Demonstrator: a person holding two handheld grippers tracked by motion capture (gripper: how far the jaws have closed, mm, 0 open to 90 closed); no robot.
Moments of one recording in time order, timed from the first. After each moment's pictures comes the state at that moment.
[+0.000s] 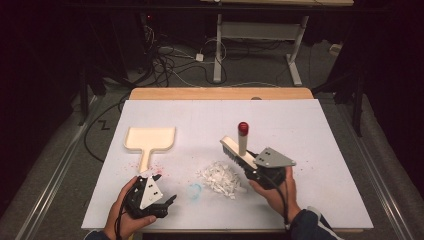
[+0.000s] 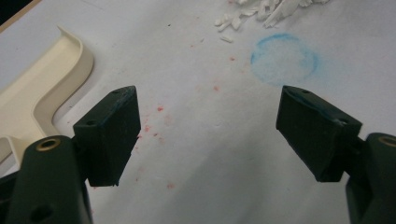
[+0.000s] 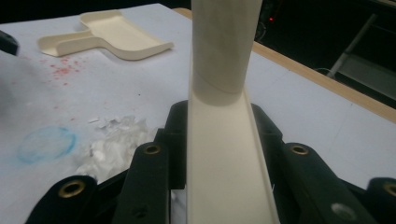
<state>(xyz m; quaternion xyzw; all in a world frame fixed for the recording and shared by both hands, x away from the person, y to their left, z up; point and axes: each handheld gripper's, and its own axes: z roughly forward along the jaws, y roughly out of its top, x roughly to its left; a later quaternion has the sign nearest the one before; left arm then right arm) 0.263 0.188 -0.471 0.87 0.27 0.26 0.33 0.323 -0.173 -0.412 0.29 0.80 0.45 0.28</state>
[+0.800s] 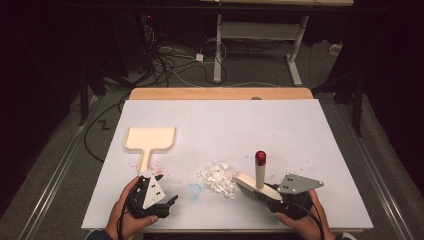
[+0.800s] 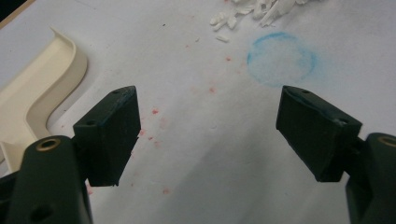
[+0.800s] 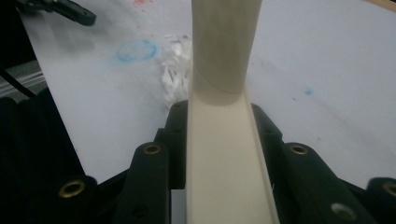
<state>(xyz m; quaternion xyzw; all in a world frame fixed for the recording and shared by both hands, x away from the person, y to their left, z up) 0.266 0.183 -0.472 0.87 0.27 0.25 0.33 0.270 -0.217 -0.426 0.26 0.86 0.42 0.16</state>
